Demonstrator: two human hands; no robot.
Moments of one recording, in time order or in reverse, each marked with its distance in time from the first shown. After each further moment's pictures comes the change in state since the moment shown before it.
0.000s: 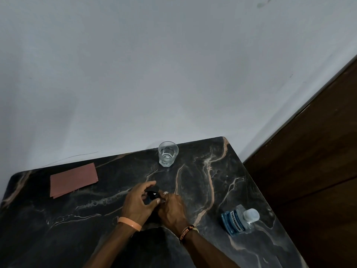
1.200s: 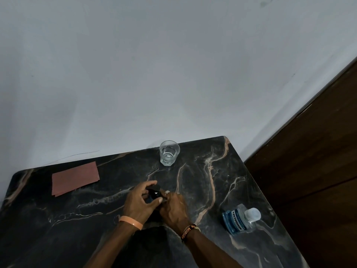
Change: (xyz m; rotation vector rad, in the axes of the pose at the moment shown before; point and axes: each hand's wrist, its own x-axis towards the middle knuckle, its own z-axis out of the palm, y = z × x) left_hand 0.000 -0.008 0.003 -0.057 -0.002 -0.065; right_hand -0.005 -0.004 -0.006 -0.014 -0.040 0.000
